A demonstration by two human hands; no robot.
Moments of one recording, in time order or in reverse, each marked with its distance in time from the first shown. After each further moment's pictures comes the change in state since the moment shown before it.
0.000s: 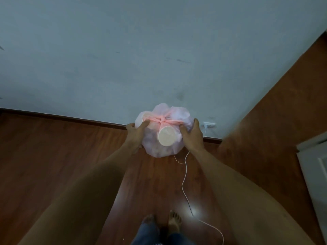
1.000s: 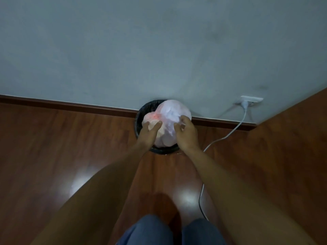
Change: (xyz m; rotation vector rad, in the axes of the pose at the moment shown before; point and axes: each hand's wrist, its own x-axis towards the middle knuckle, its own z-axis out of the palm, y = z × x) left_hand 0.421 -0.314 0.060 0.285 -0.232 -0.080; right_hand 0.261 0.308 0.328 -0.054 -0.026 0.065
